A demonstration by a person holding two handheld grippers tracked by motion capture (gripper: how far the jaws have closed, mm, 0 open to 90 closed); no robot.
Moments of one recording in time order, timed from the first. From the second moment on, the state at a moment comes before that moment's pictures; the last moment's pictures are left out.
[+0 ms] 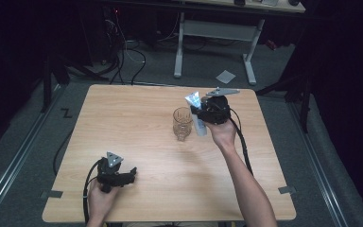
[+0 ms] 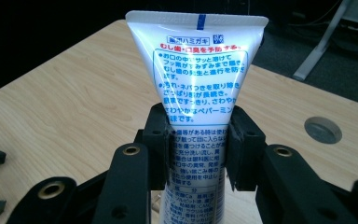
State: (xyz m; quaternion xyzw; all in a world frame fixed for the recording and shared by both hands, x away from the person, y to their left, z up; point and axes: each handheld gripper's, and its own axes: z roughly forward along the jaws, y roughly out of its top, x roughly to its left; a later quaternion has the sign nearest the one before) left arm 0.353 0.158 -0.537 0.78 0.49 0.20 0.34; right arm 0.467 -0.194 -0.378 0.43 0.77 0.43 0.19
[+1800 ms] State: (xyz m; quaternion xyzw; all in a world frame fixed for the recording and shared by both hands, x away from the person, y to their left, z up) left arm 0.353 0.158 -0.537 0.78 0.49 0.20 0.34; right arm 0.509 -0.165 -0.369 0.45 0.75 0.43 0.23
